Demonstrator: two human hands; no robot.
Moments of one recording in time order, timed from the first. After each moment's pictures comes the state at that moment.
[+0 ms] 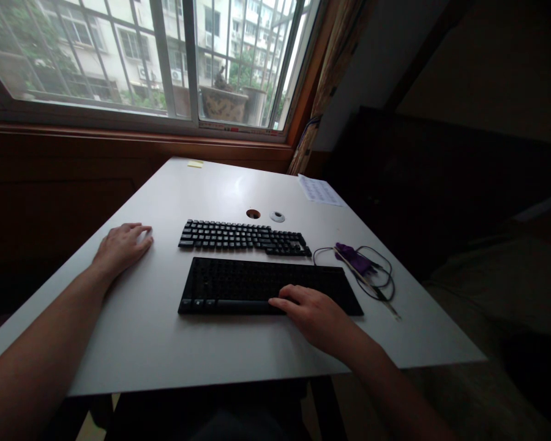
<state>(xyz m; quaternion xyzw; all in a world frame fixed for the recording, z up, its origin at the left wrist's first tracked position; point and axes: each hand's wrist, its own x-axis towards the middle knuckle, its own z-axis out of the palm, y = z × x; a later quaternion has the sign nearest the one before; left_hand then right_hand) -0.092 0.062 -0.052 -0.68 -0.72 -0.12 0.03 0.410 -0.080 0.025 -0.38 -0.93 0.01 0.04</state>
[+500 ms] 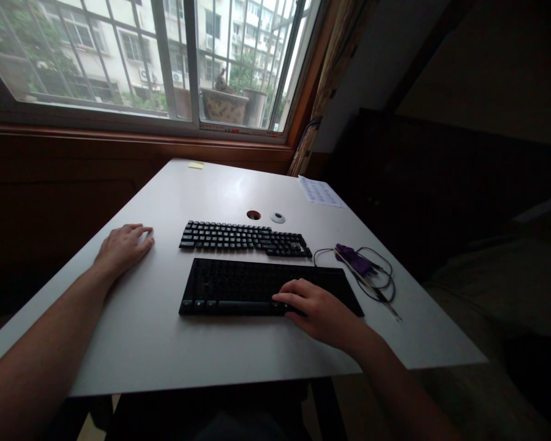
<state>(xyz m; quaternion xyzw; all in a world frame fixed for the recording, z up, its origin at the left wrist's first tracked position) -0.091 0.062 -0.052 -0.68 -0.72 -0.13 0.03 0.417 -0.070 0.031 -0.36 -0.92 0.07 0.12</state>
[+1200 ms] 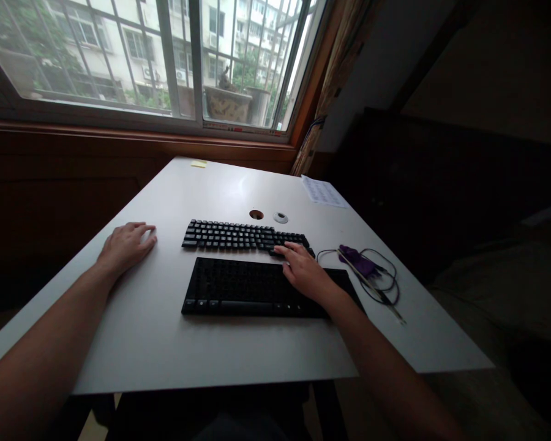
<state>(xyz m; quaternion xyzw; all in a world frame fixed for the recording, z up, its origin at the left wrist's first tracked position) -0.092 0.063 -0.053 -0.68 -0.72 -0.14 0.03 0.407 0.020 -0.006 -0.48 -0.86 0.01 0.17</state>
